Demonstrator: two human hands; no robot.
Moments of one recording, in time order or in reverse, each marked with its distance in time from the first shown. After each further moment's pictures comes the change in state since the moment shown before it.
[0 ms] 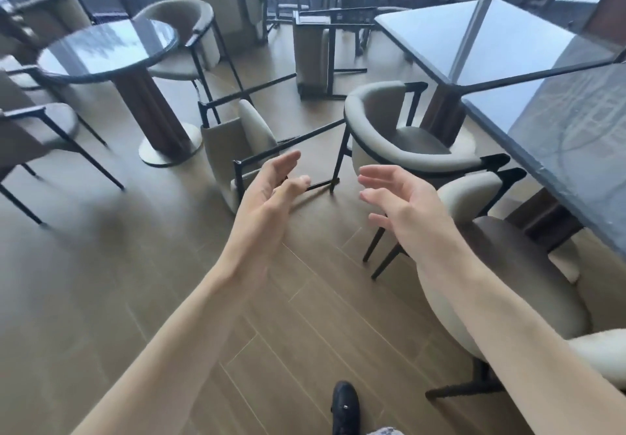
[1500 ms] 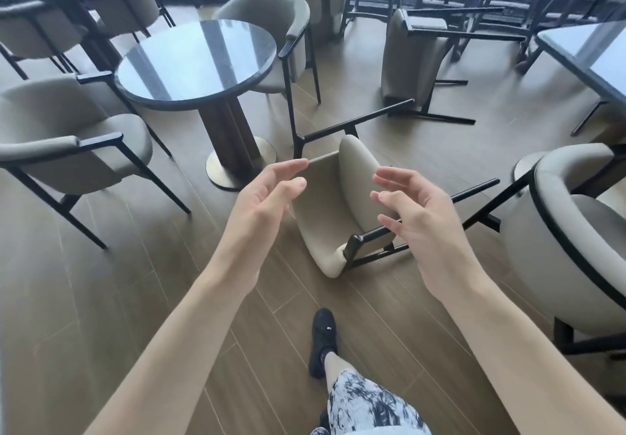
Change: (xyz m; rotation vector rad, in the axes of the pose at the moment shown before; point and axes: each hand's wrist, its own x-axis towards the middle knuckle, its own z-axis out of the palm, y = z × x) left_hand 0.427 -0.015 -0.465 0.062 0.071 -0.074; right_hand 0.435 -0.063 0.461 0.112 -0.070 0.031
